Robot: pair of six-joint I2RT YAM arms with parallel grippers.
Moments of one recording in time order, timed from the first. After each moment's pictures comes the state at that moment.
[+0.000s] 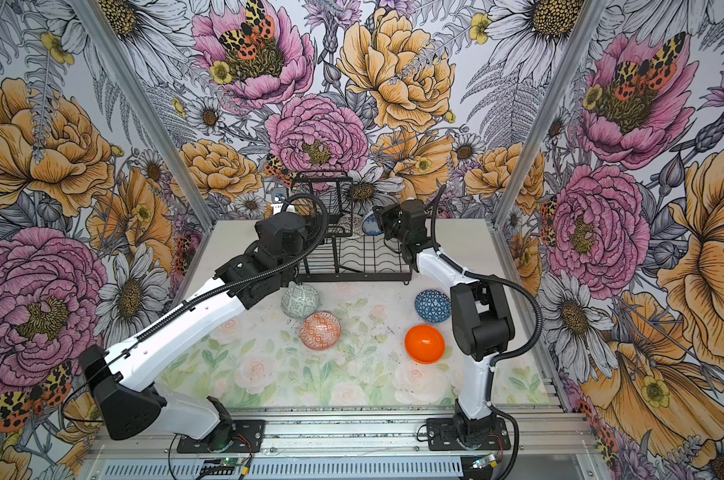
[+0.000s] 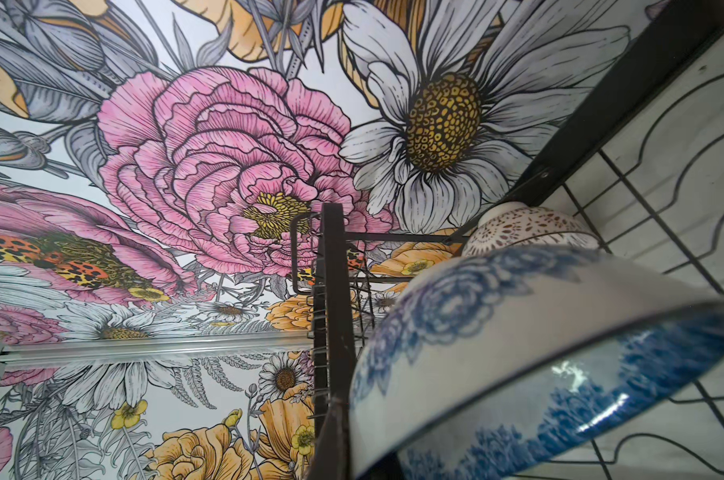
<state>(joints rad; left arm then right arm) -0.75 1.42 1.48 -0.38 -0.82 -0.29 0.30 1.94 1.45 0.30 -0.26 1.42</state>
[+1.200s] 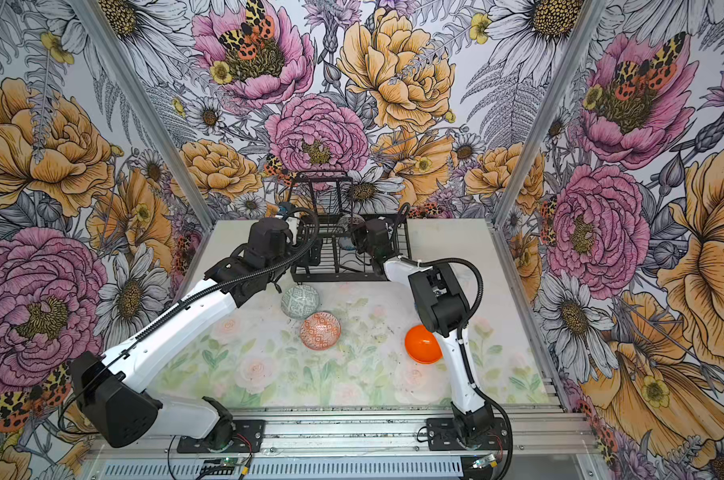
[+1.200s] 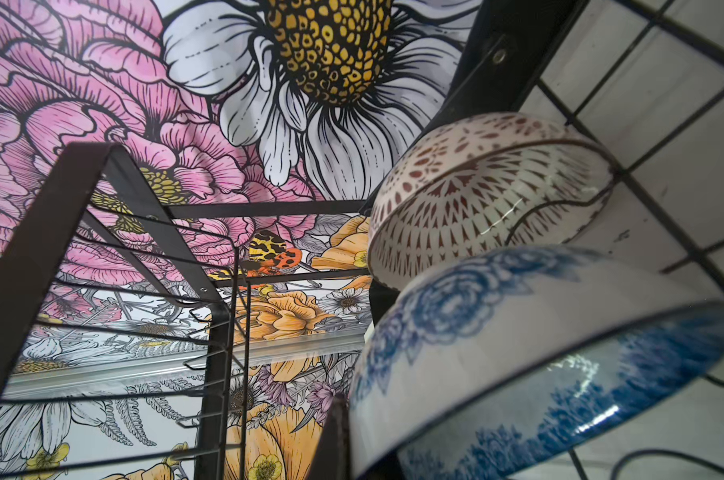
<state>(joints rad) -0.59 1.40 1.35 -0.44 -0.27 -0.24 0.42 2.31 1.64 0.47 -0.15 1.51</state>
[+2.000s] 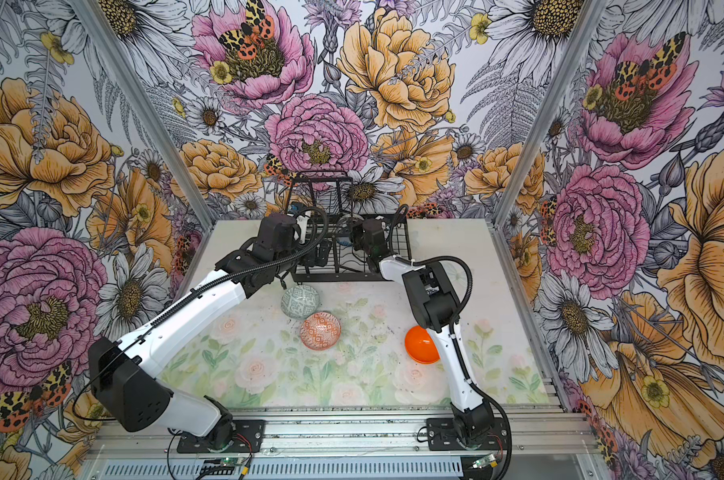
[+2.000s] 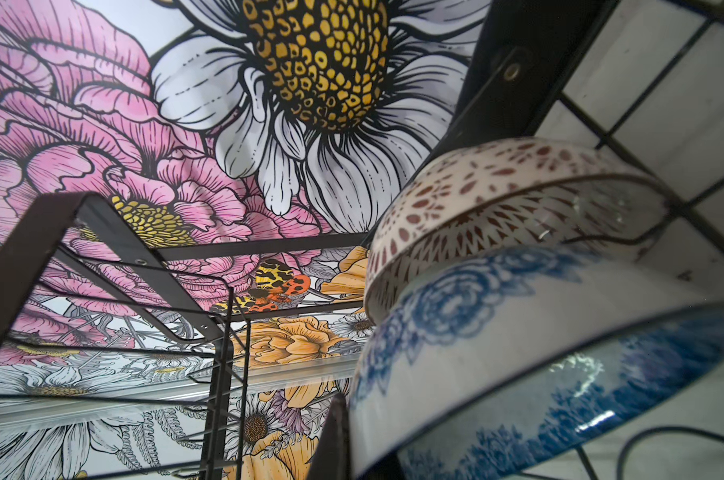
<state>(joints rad) -0.58 1.48 1.41 -0.48 -0.18 -0.24 0.44 2.42 1.76 0.51 -0.10 1.57</state>
